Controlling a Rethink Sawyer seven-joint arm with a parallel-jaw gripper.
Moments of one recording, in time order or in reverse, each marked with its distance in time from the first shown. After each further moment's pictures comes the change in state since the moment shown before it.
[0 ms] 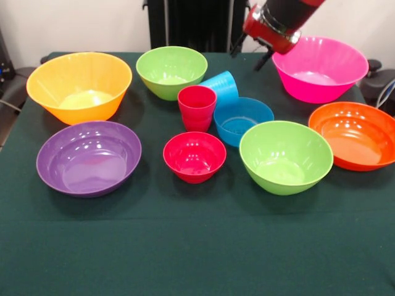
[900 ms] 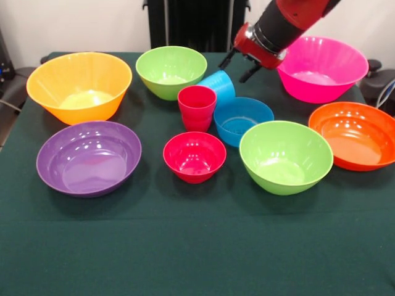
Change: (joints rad) arm 0.089 0.153 -0.092 -0.029 0.001 -0.066 0.000
